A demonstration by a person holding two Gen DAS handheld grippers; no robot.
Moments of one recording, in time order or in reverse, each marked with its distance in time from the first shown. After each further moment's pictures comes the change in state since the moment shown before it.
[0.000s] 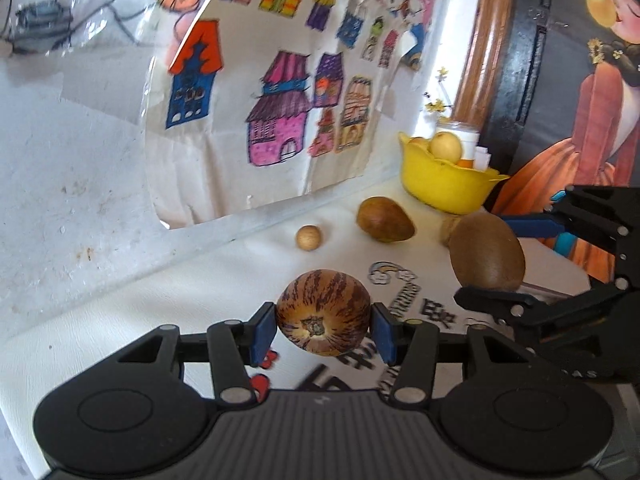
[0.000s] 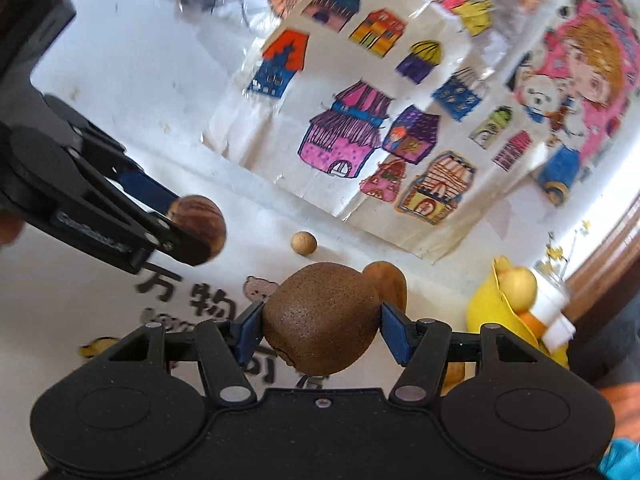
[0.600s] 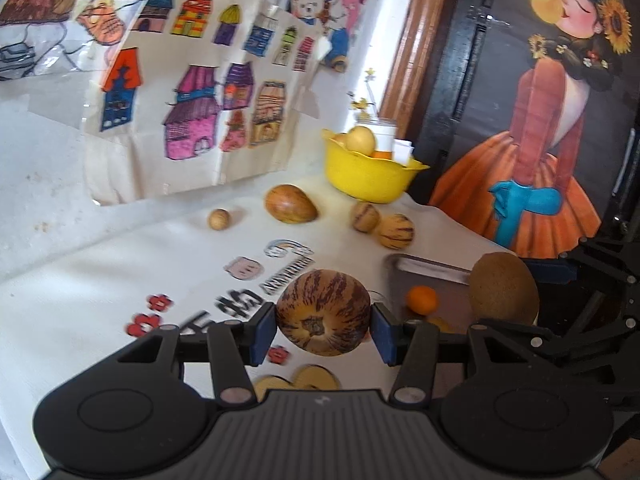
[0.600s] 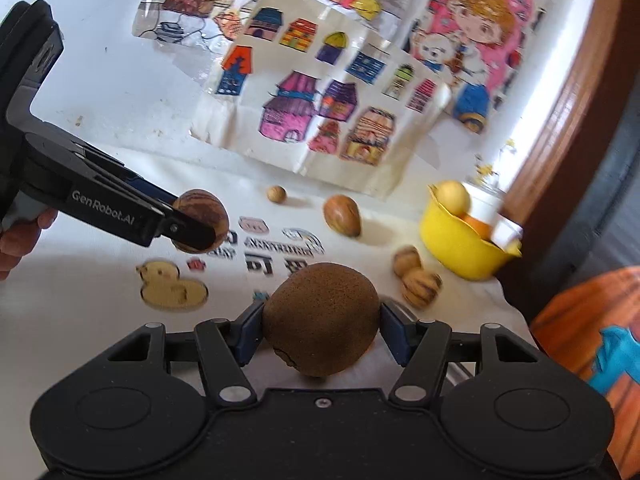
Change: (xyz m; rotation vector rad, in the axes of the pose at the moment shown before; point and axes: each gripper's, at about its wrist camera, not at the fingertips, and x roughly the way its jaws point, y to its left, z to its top) left arm -0.053 -0.074 -0.032 0.020 -0.007 -0.120; right arm -0.114 -0.001 -0.079 0.211 0.022 -0.083
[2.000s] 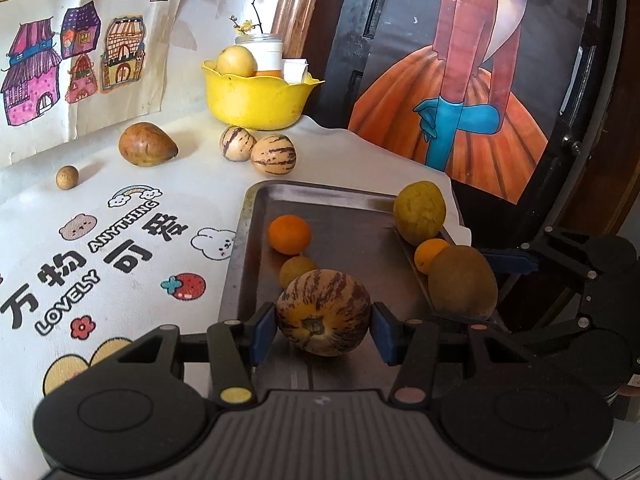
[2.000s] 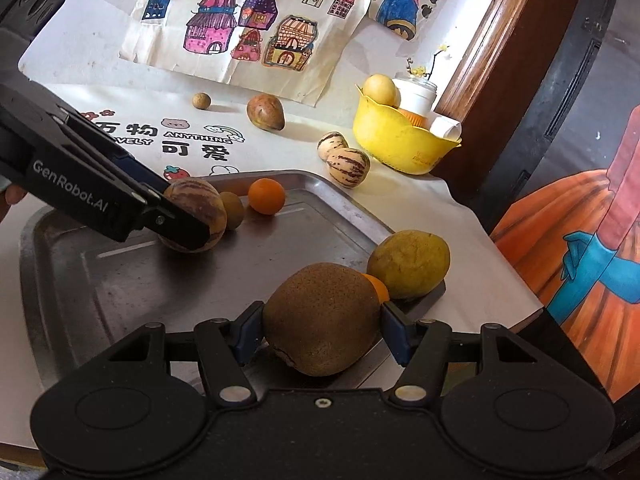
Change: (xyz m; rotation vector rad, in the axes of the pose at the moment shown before) left arm 0.072 -0.092 -0.026 0.130 0.181 -0.155; right arm 0.008 -0.042 -0.092 0.083 0.145 -0.111
